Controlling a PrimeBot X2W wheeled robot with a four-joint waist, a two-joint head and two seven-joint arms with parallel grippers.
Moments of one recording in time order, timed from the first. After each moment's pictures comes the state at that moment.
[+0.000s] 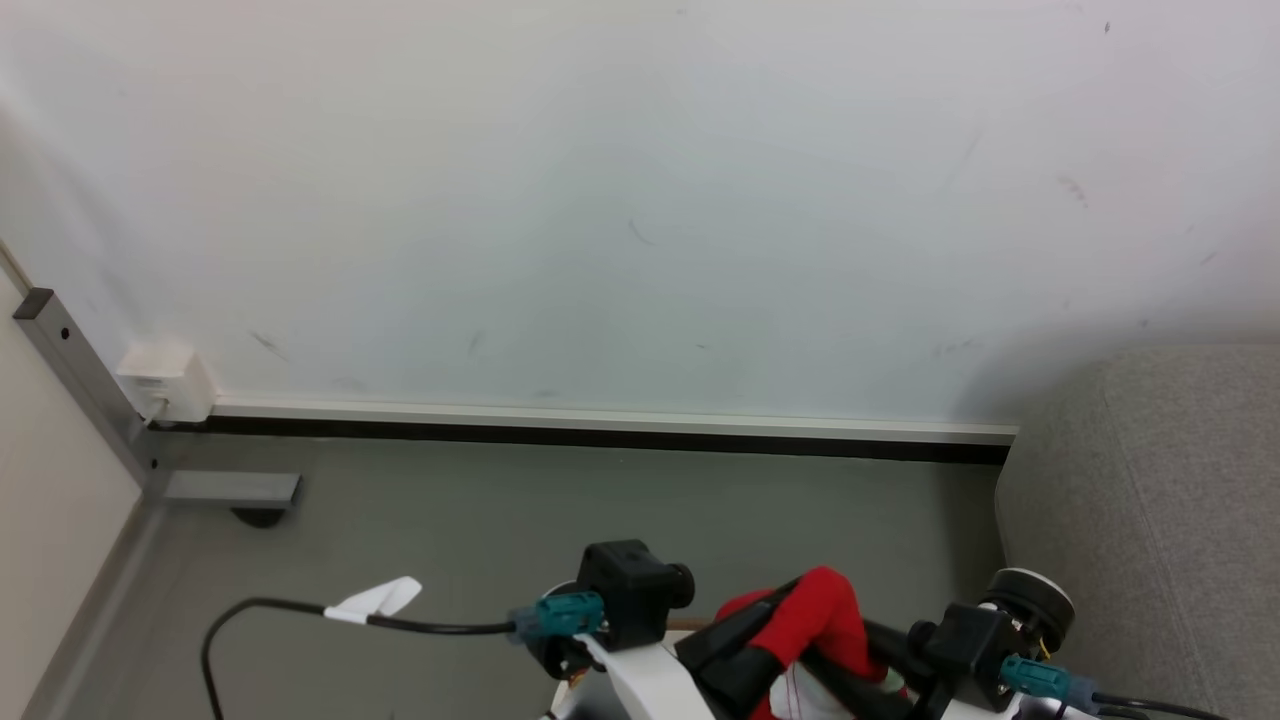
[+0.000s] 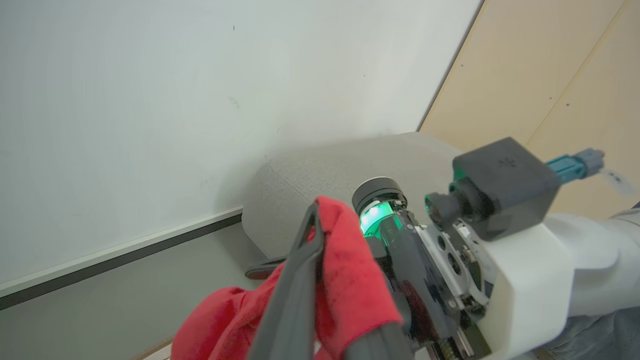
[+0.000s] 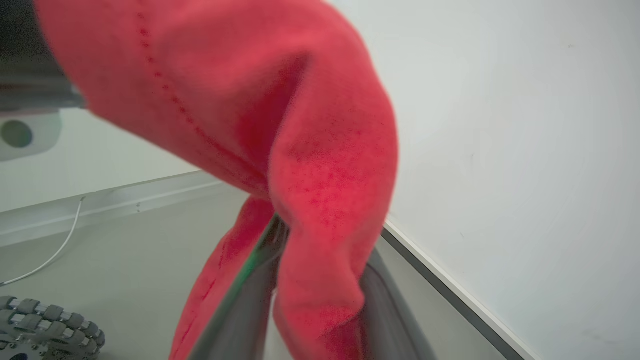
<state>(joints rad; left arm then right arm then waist) -0.39 0.24 -0.88 -0.10 -0.71 0.04 0.07 -0.47 -0.49 1.03 0.13 0.61 0.13 -0.13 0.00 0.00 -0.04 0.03</state>
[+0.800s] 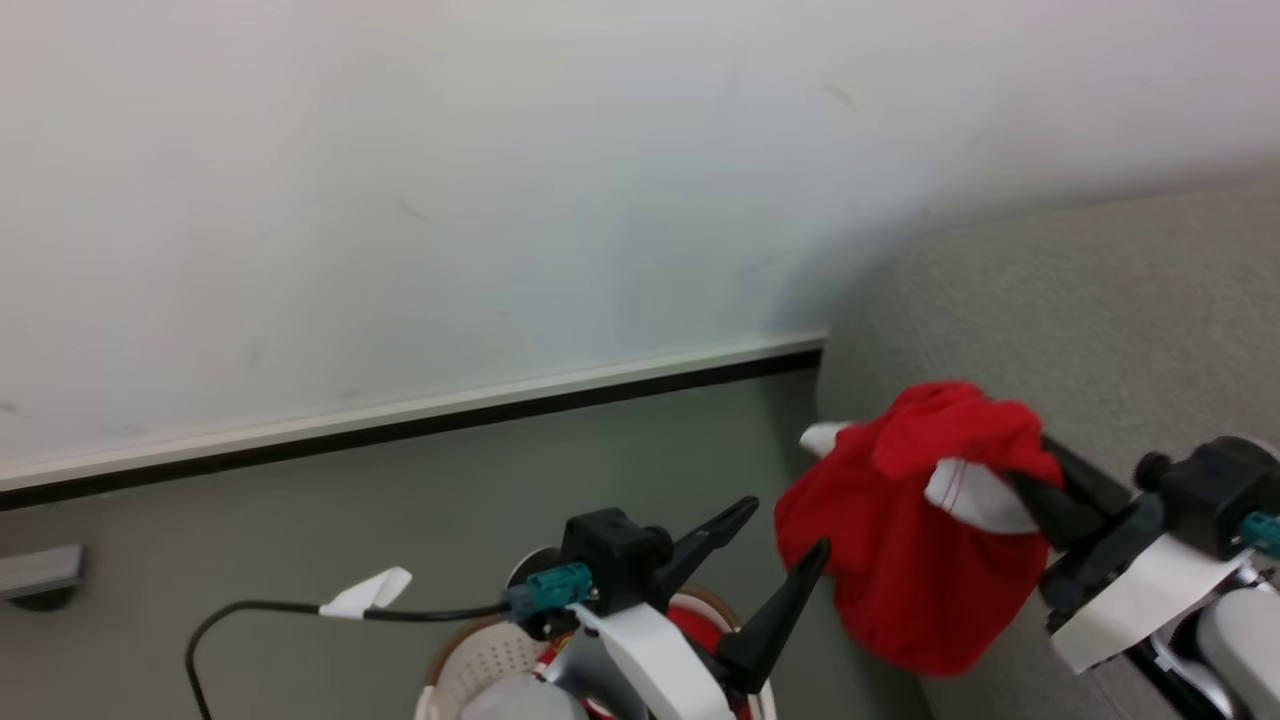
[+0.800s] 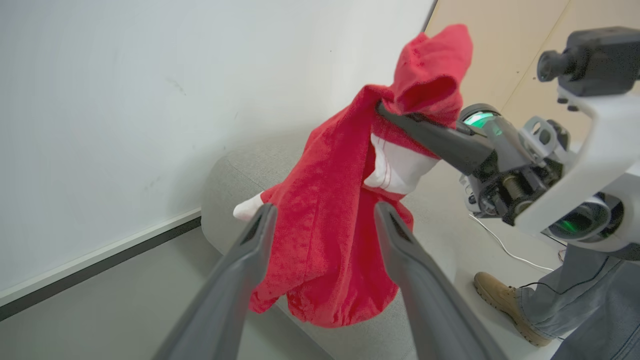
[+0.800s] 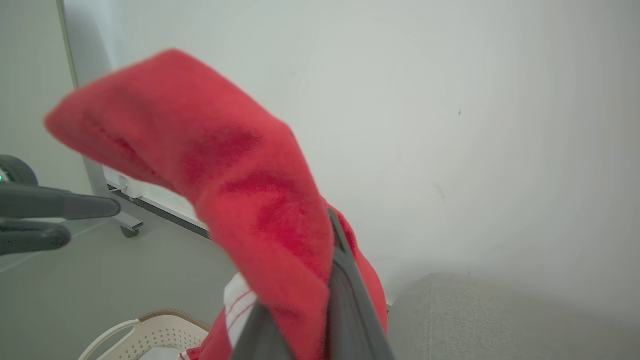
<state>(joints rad) -0.43 0.21 -0.86 0.04 -0.66 0.08 -0.02 -0.48 -0.58 0.72 0.15 0.67 0.13 -0.20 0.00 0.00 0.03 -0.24</state>
